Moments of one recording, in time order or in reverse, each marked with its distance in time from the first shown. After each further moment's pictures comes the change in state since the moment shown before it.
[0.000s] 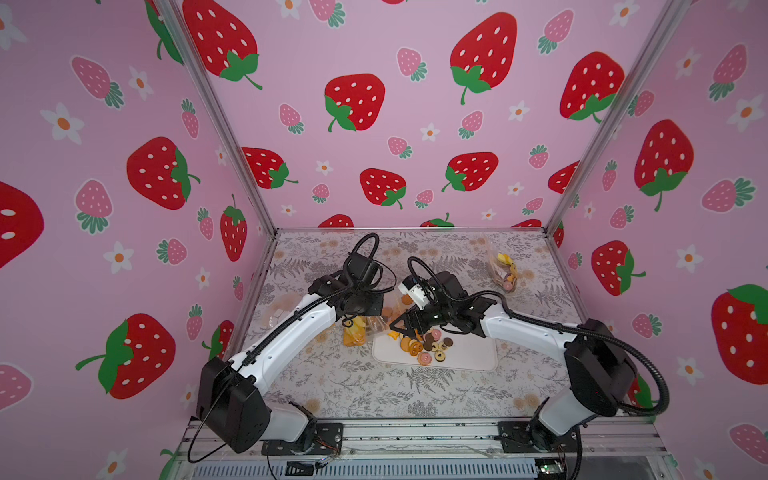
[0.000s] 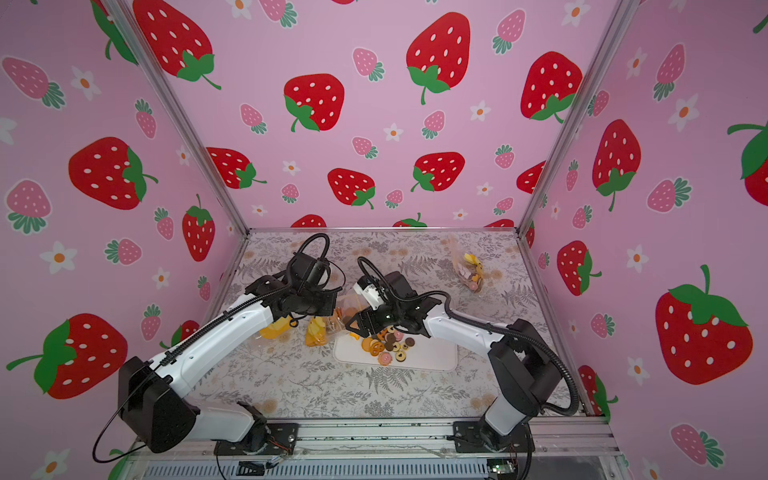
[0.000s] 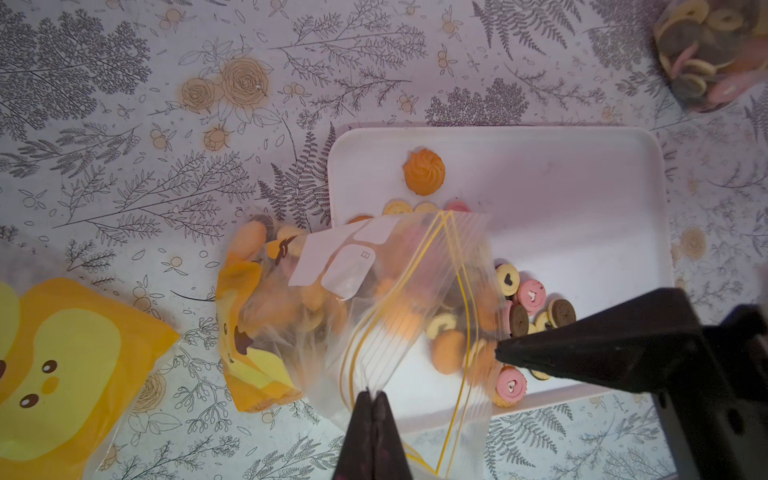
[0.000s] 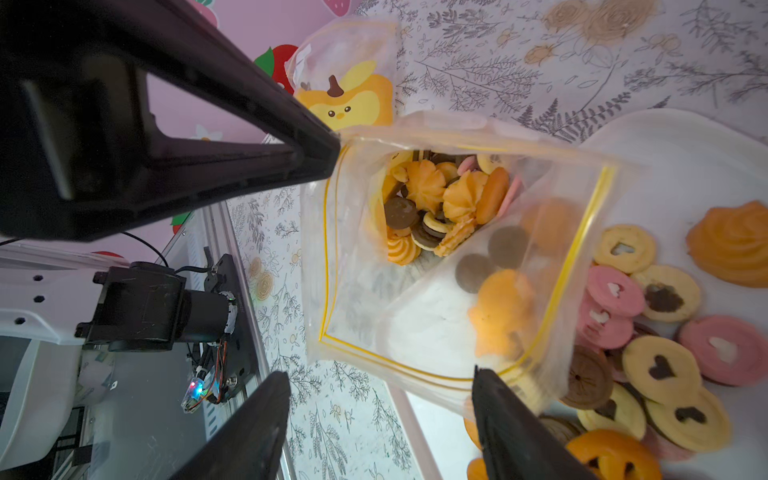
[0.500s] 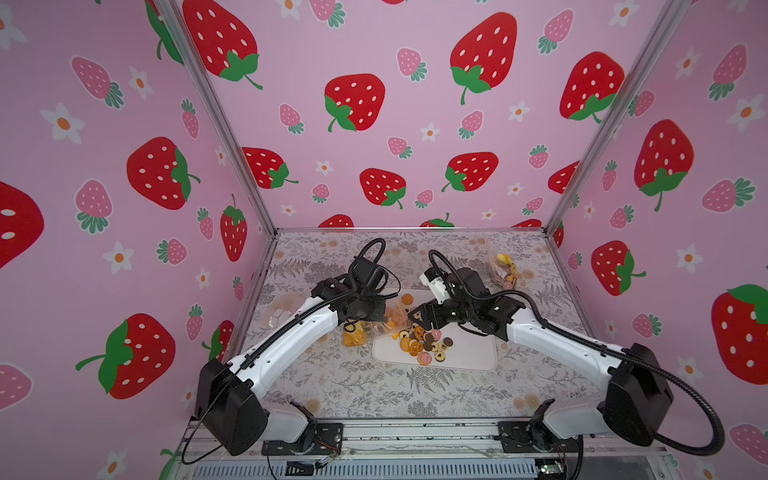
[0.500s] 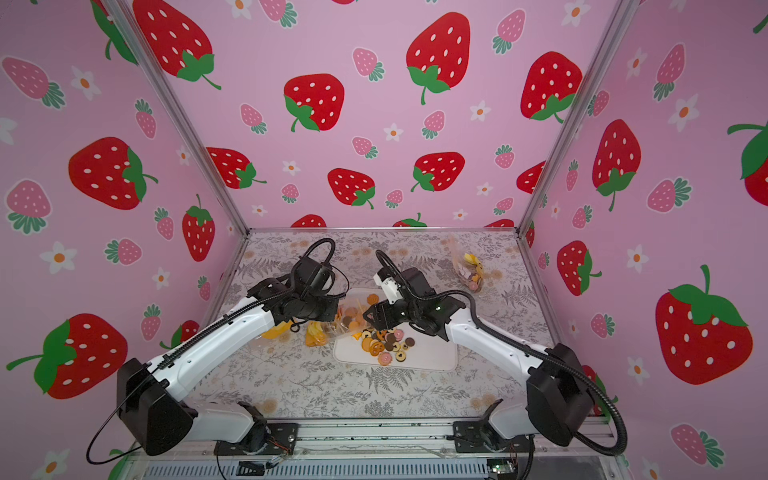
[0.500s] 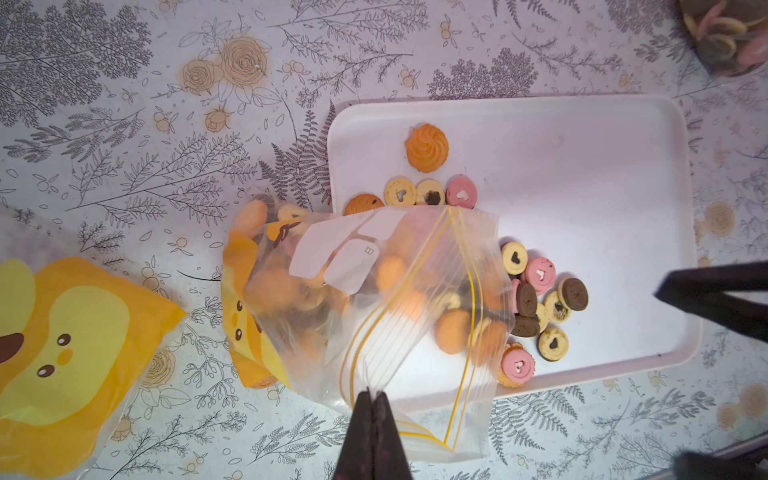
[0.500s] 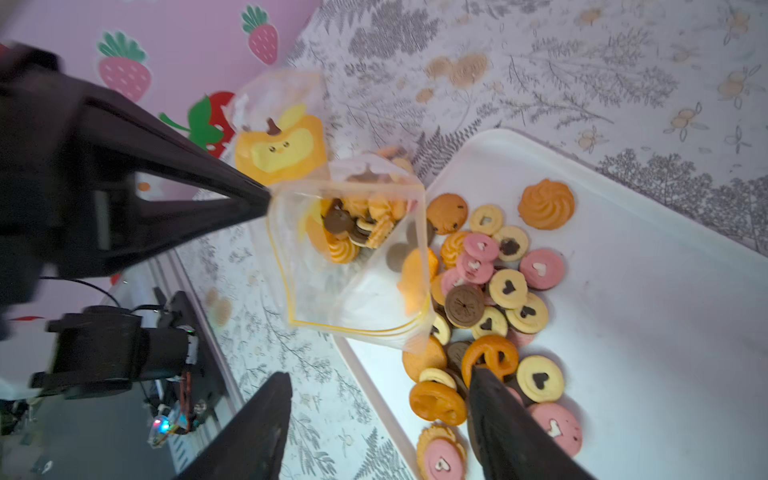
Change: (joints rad) left arm -0.058 -0.012 0.003 -0.057 -0.055 -0.017; right arm -0.055 -0.240 -0.031 -0.186 0.166 0.003
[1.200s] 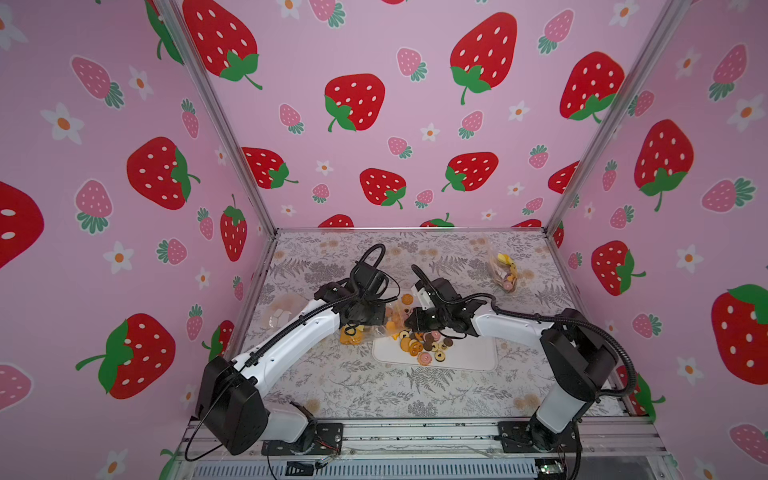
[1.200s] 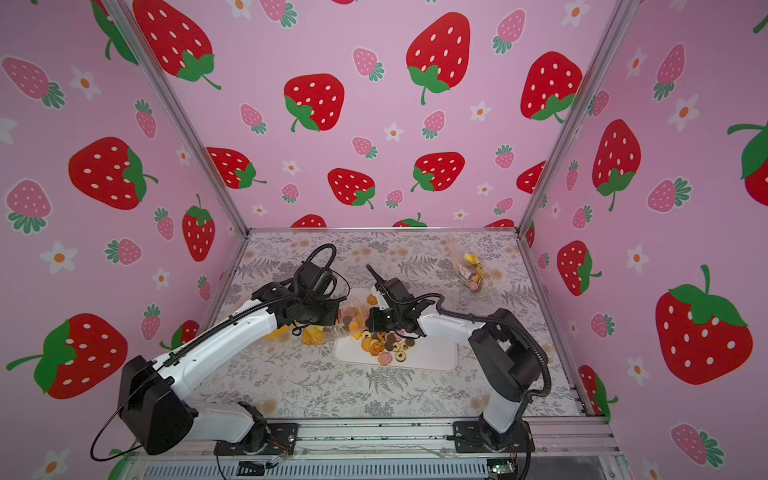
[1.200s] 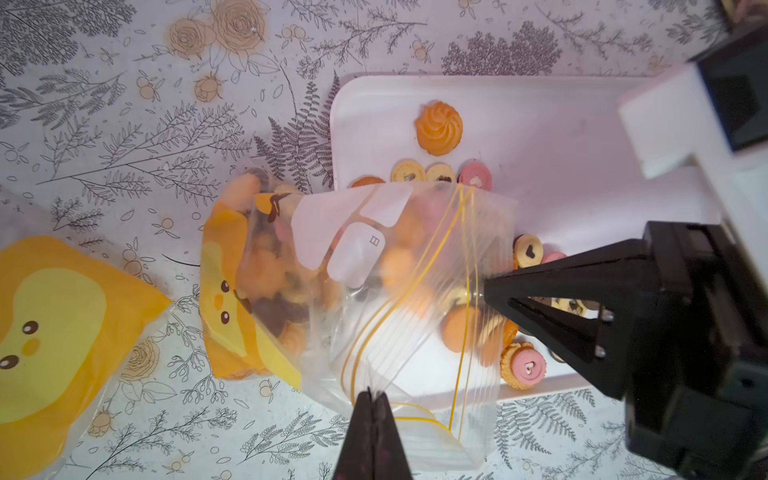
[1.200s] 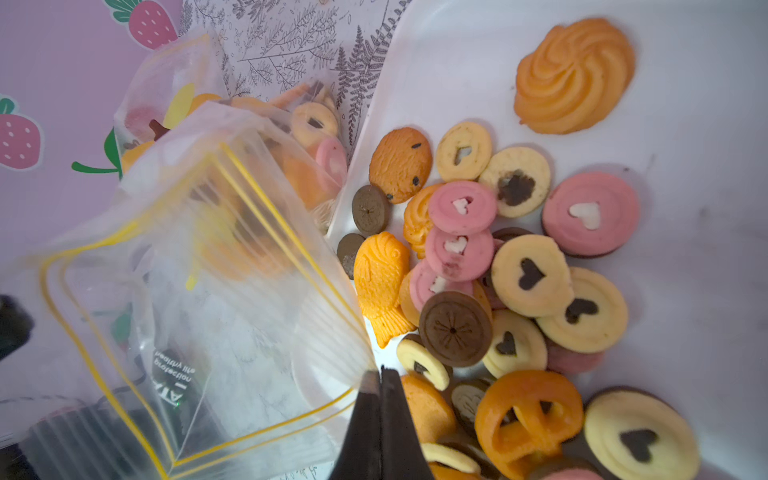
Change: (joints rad) left arm -0.002 0.000 -0.049 0.027 0.003 -0.032; right arm 0.015 0.332 -0.005 0.161 0.035 0.321
